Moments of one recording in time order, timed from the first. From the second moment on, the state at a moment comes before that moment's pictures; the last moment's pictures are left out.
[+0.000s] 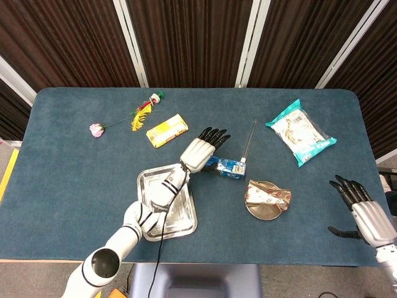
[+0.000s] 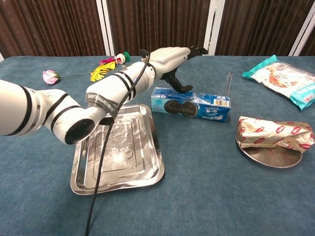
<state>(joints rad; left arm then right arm) -1.30 -2.22 -0.25 -0.21 1.48 0.89 -0.45 0.15 -1.04 -0.05 -1.45 -1.66 1.42 0.38</state>
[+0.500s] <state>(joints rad) -1.00 -1.80 -0.13 -0.98 1.49 1.15 -0.21 0.18 -1.11 -0.05 -1.49 -1.73 1.42 0.25</state>
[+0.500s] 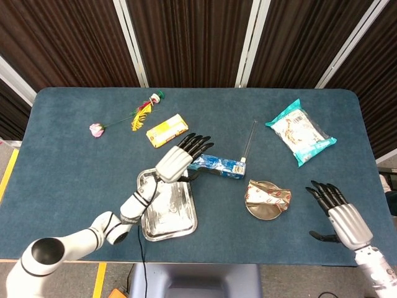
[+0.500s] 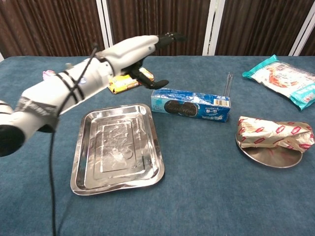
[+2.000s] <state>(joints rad) -0.48 -1.28 -0.03 -1.43 1.48 1.33 -0.04 0.47 -1.32 0.09 -1.81 -1.40 1.08 -0.30</state>
